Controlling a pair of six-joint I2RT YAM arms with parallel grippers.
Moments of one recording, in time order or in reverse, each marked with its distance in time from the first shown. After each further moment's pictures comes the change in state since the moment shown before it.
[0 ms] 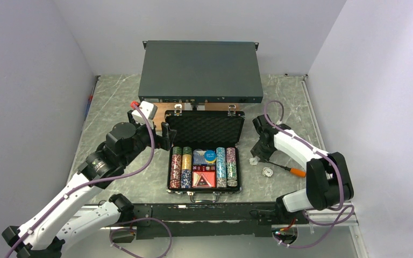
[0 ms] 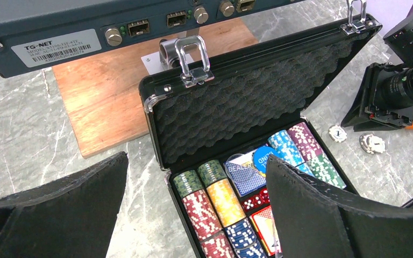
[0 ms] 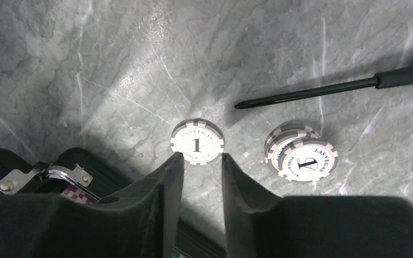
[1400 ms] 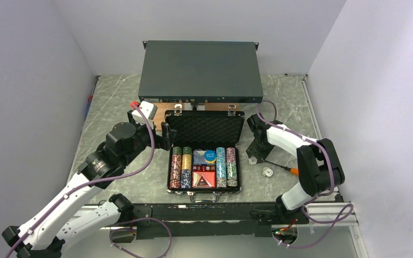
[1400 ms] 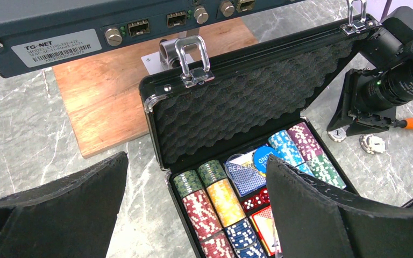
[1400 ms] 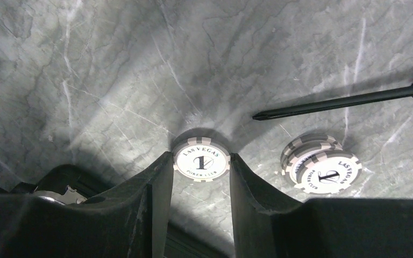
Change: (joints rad) left arm 0.000 0.000 0.000 0.000 0.000 0.000; right arm 0.026 0.147 0.054 0.011 -0.018 -0.001
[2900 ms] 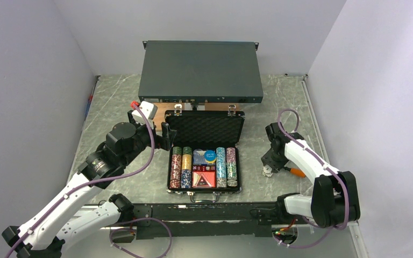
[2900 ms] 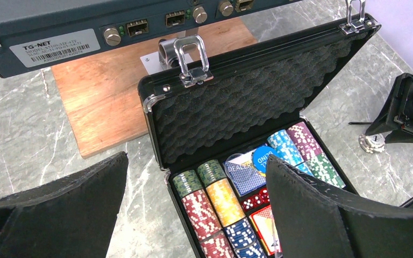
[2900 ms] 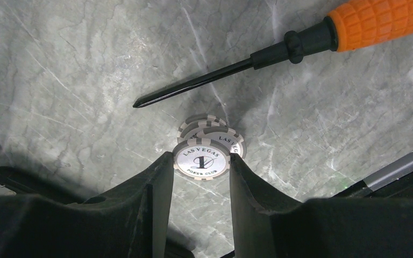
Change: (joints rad) left arm 0.000 0.000 0.000 0.000 0.004 0.000; right arm -0.149 -0.317 -0.170 -0.121 0.043 -0.008
